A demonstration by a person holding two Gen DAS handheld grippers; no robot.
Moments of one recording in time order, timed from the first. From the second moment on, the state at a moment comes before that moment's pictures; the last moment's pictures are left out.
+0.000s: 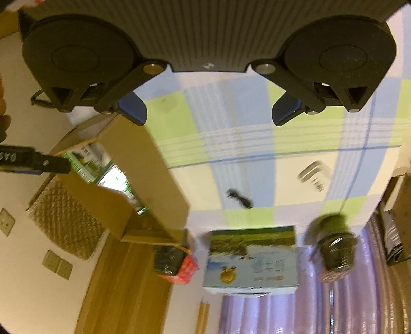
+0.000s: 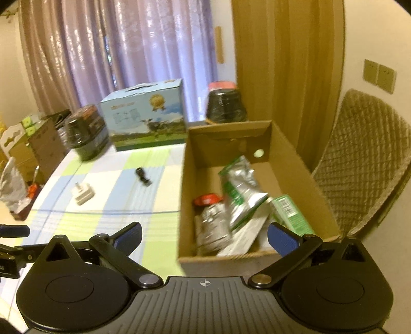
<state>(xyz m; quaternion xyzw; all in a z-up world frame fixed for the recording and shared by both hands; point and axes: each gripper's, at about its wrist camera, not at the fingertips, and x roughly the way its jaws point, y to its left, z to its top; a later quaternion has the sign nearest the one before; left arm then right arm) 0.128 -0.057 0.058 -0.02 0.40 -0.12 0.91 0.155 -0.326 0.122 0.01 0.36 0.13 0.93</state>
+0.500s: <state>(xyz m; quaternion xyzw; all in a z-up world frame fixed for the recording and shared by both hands) 0.090 0.017 0.029 -0.04 0.43 -0.06 0.90 0.140 -0.250 0.099 -0.02 0.38 0.19 0.90</state>
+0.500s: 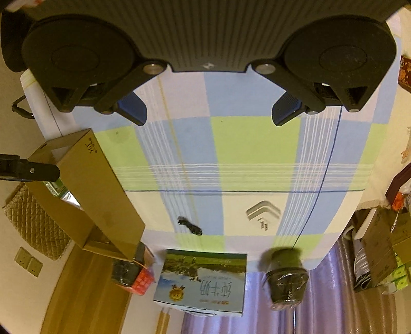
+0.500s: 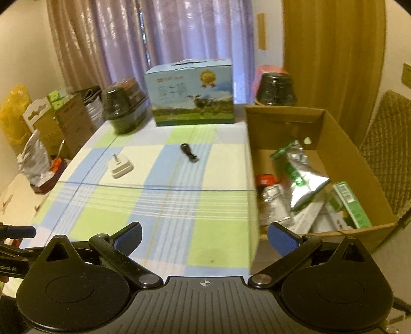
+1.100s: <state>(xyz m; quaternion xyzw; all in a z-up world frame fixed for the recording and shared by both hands) 0.093 0.031 0.018 -0.05 0.44 -0.05 0.90 0.144 -0.218 0.086 -0.03 0.40 0.20 0.89</state>
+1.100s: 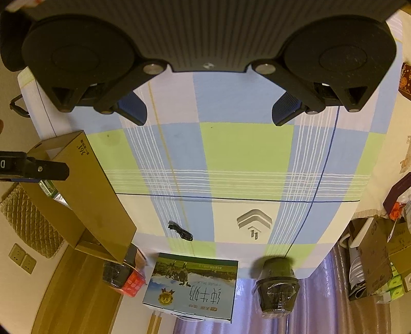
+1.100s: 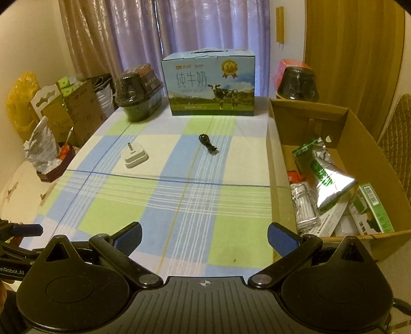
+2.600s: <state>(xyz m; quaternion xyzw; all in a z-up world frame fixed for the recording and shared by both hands) 0.159 0.050 -0.014 -0.04 0.45 -0.04 0.89 0.209 -0.183 0.023 -0.06 0.46 0.21 0.86</state>
